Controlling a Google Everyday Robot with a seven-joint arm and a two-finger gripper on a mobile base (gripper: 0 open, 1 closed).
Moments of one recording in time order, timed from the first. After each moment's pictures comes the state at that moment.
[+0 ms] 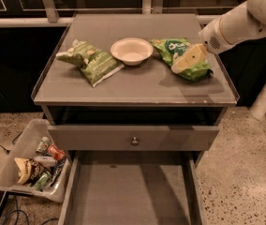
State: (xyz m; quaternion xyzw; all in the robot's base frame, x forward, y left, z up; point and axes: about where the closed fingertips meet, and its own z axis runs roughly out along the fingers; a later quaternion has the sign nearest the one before) arm 0.691 -0.196 0.893 -0.43 0.82 0.09 0.37
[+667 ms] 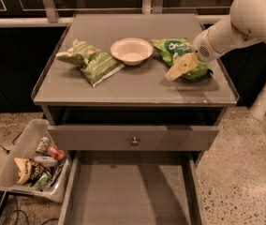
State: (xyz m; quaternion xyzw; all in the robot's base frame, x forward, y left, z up) arm 0.699 -0.187 0.854 -0.41 0.84 0.09 0.34
